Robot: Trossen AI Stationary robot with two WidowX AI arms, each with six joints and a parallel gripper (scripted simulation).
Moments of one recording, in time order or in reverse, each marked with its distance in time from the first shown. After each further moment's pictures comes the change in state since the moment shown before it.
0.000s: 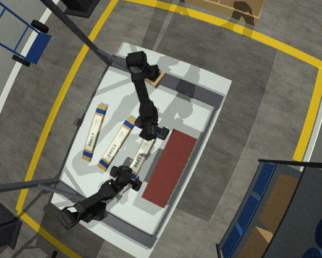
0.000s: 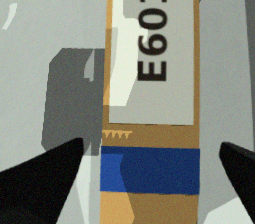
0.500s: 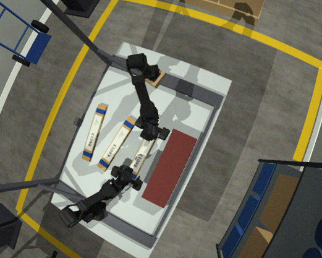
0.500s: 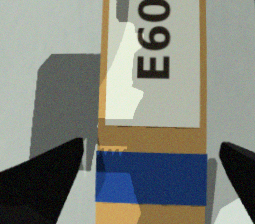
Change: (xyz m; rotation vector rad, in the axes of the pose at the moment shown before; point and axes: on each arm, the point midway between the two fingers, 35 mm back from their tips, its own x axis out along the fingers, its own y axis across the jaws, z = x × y) left arm 0.013 0.000 -0.005 0.000 0.001 -0.001; right arm 0.011 0.000 -0.003 -0.001 -0.004 -0.001
